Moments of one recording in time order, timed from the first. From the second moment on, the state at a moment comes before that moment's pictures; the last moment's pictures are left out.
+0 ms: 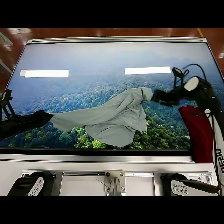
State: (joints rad) left arm 0.11 -0.61 0.64 1.03 -0.96 -1.59; right arm -0.06 -1.40 1.17 -1.19 1.11 1.51
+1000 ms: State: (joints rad) left arm 0.11 -0.62 0.64 1.02 -0.95 -1.58; right arm -0.06 -1.56 0.91 -0.88 1.18 1.46
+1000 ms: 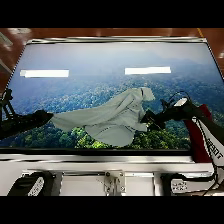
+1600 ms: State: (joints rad) left arm 0.11 -0.62 0.64 1.02 -0.93 -1.58; right arm -0.02 -1.58 0.91 -0.86 1.13 1.54
